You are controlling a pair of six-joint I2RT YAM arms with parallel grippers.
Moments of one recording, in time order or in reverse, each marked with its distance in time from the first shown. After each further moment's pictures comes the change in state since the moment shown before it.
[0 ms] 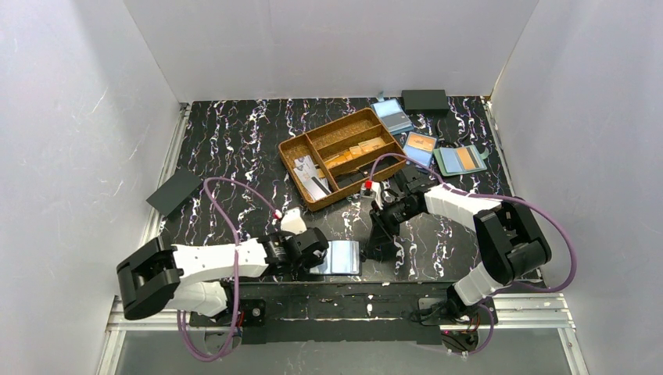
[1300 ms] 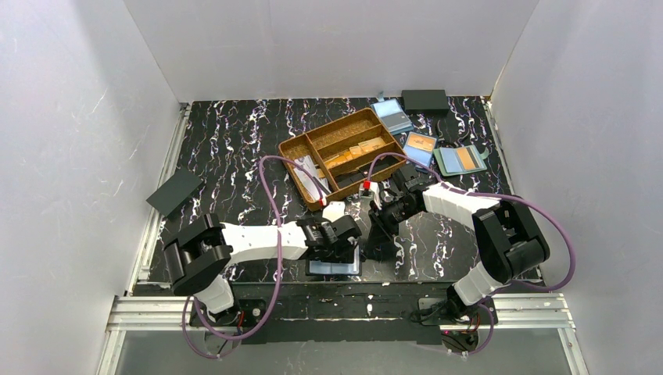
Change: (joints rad) left arm -0.021 0.300 0.300 -0.072 0.098 0.330; right arm 0.011 0.013 0.023 -0.032 -0.003 -0.031
